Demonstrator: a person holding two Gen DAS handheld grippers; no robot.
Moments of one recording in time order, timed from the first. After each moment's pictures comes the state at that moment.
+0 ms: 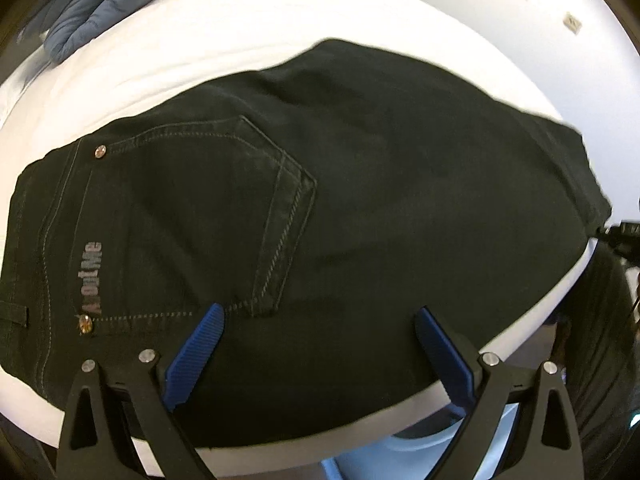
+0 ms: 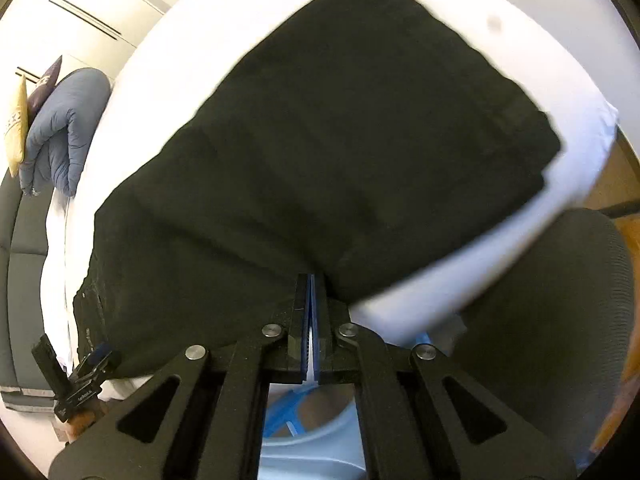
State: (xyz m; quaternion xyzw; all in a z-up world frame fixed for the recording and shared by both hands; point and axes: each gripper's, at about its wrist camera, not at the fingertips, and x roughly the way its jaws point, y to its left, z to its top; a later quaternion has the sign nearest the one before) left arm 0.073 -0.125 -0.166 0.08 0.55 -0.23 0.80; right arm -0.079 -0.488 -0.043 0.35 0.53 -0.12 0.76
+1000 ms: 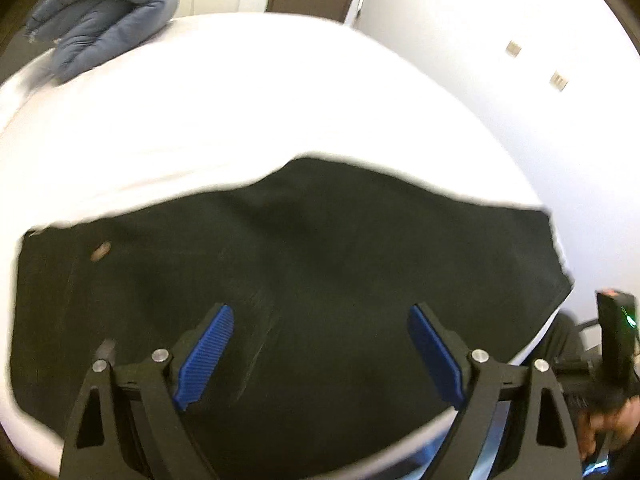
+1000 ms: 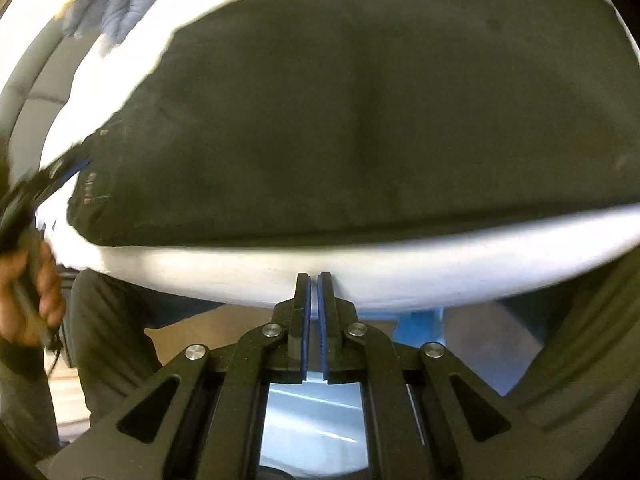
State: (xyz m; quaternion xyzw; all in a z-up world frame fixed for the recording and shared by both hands) left arm 0.119 -0.131 -0.104 -0.02 0.49 -0.27 0.83; right arm -0.045 -0.311 -0.035 0.21 0.59 0.08 0.78
